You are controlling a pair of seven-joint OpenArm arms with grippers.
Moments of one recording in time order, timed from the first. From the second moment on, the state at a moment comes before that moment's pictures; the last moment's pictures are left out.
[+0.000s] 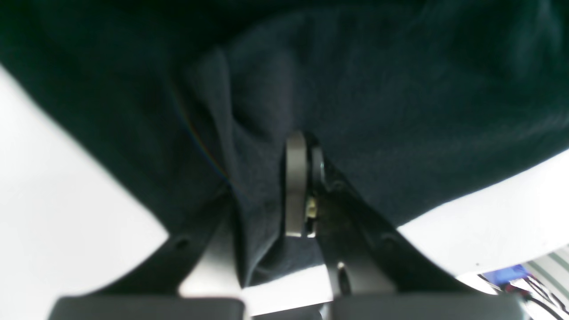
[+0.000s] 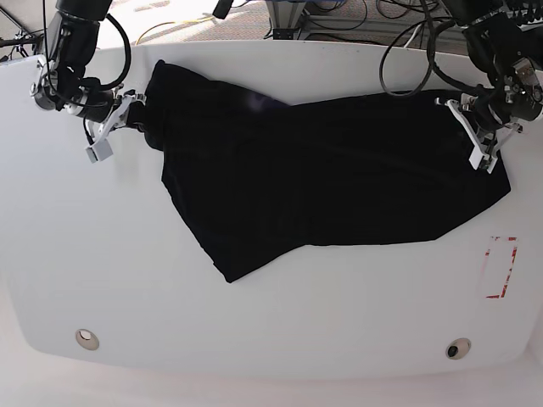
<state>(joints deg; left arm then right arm) 9.2 -11.8 -34.4 101.0 -23.3 -41.8 76.2 -12.5 18.7 28.8 85.8 60.9 40.4 -74.4</state>
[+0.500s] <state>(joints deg) 9.0 -11.9 -34.5 109.8 -23.6 -41.8 75.5 -12.5 17.8 28.8 100.5 61.5 40.4 -79.0</state>
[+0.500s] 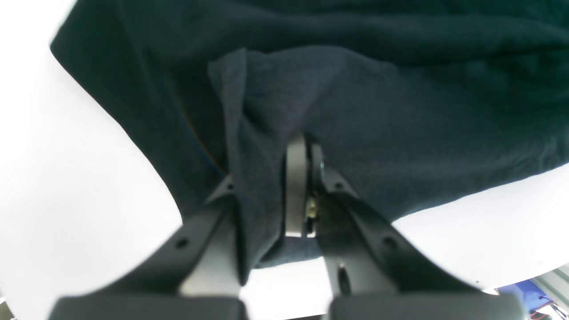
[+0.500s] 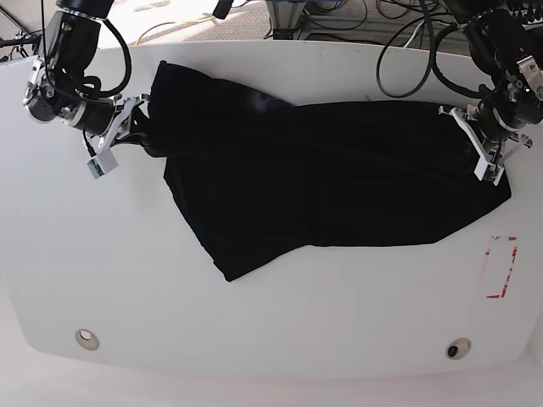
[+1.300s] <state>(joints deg) -0.9 -14.9 -36.5 112.0 -24.7 -41.9 76.2 -3.7 22.2 25.2 103.8 61.6 40.4 -79.4</state>
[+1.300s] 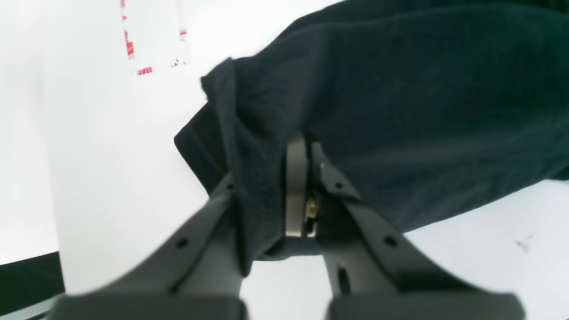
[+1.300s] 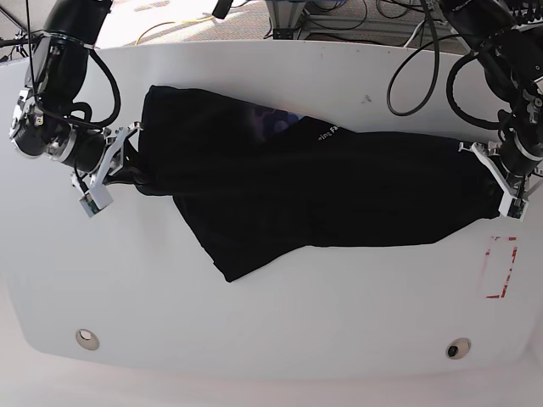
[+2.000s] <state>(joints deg) 0.3 -21.3 -37.0 111.9 -24.7 -41.8 75.4 -11.2 20.6 20.4 103.8 72.2 40.4 -79.2</state>
